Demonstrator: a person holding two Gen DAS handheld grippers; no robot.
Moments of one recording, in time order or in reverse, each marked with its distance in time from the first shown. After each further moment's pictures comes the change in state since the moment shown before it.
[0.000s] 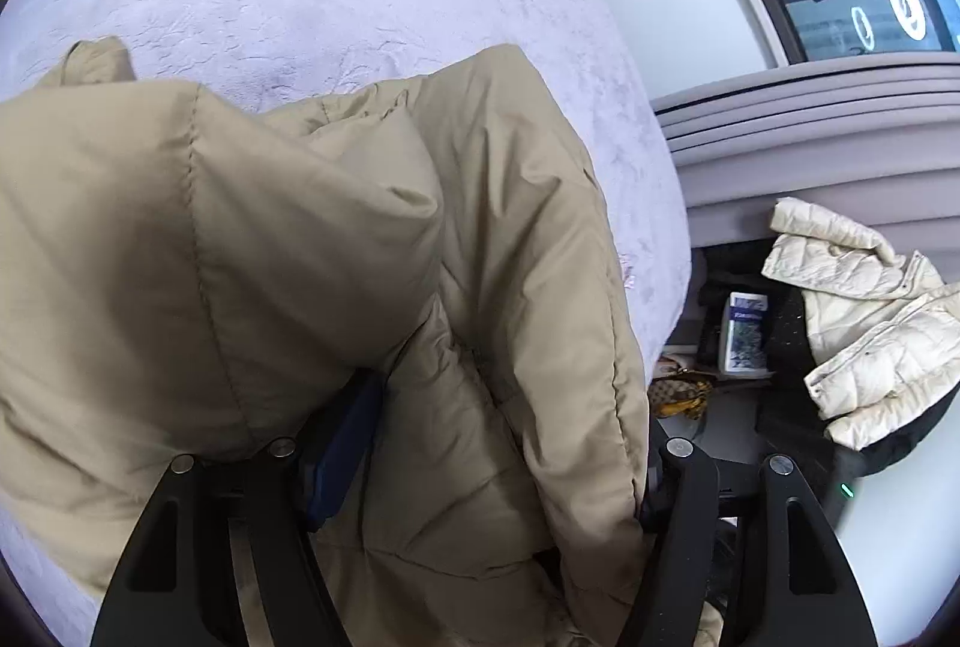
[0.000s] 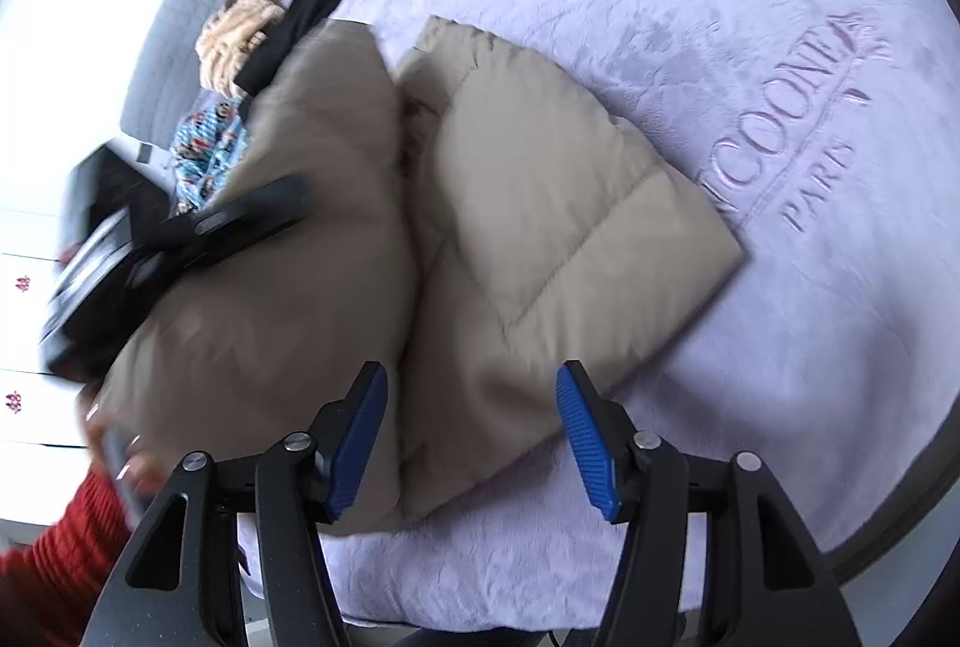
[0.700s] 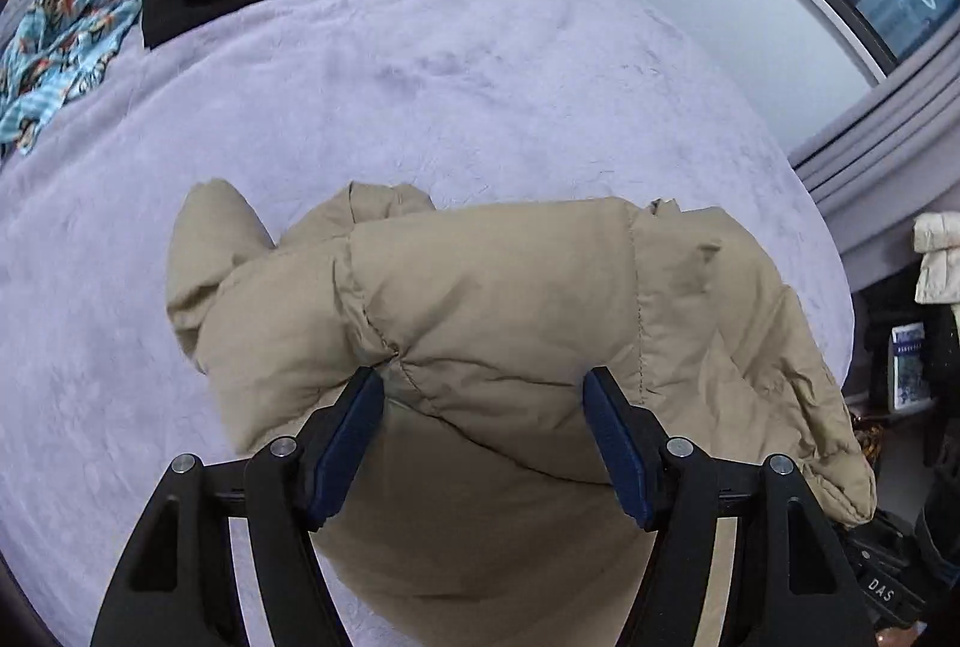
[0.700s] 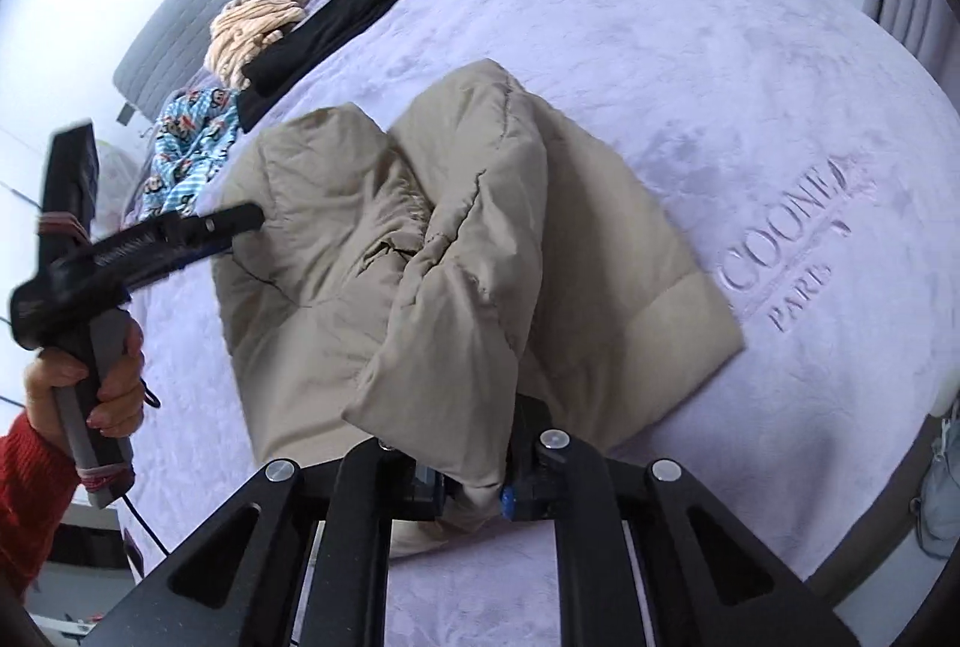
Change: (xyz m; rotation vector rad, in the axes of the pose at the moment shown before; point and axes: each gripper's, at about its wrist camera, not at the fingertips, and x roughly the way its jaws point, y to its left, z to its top) left arm -0.051 0.033 0.017 0.074 -0.272 0.429; right arm 0.009 0.050 -0.022 -0.186 -0.139 -0.210
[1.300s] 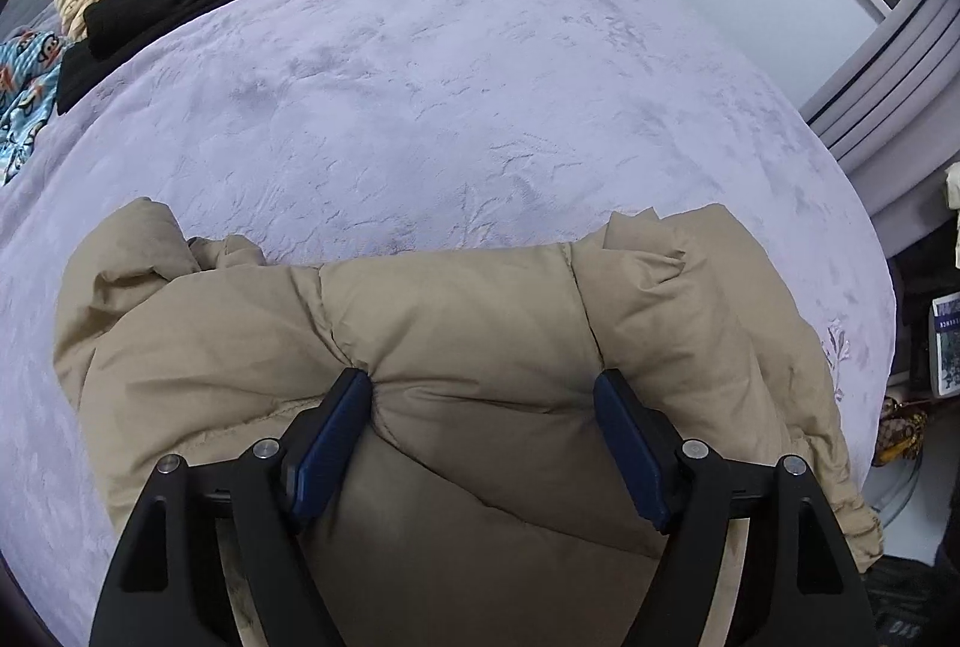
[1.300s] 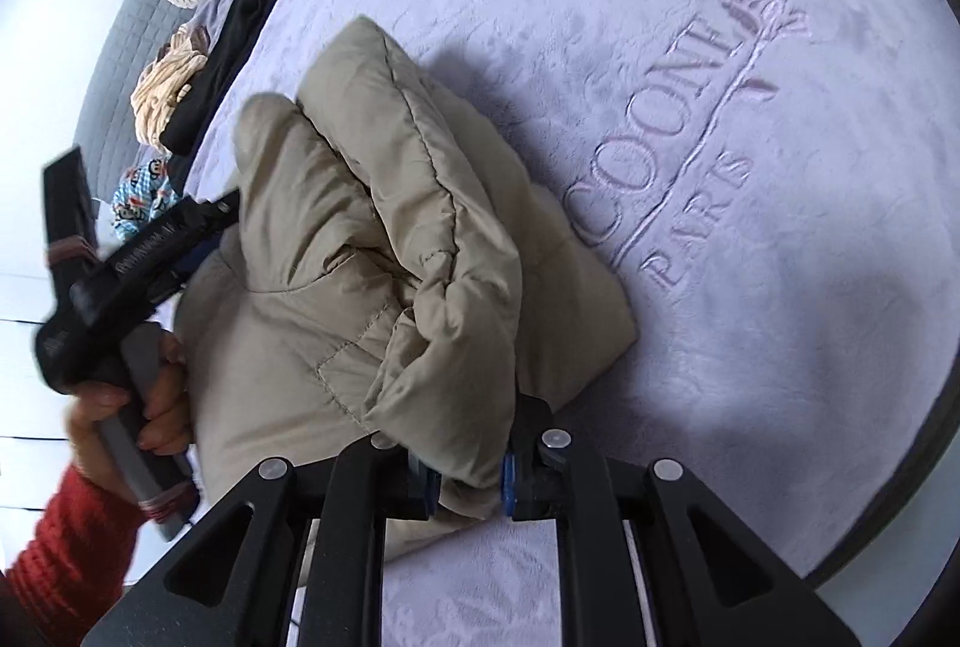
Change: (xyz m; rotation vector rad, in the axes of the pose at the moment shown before) left arm 0.088 -0.103 0.026 0.117 0.021 0.085; right arm 0.027 -0.126 0.036 0.284 0.109 0.066
